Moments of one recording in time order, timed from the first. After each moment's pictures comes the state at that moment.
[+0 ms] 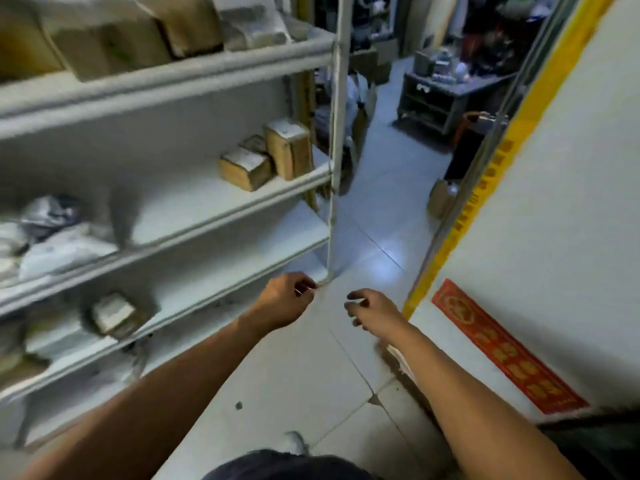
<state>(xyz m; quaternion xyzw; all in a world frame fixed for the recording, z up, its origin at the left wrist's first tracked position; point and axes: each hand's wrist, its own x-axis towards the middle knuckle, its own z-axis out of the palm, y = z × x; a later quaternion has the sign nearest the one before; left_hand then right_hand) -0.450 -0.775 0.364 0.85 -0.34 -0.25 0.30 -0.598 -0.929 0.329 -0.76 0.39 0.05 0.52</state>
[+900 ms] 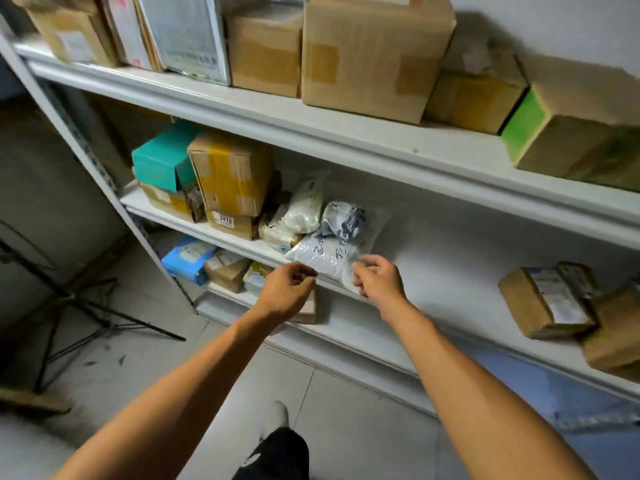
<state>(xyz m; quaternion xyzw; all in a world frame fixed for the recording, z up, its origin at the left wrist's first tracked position) -0.158 -0.464 0.371 0.85 0.12 -0.03 0.52 -0.087 -0.647 0.356 -0.80 0.10 0.13 0.57</state>
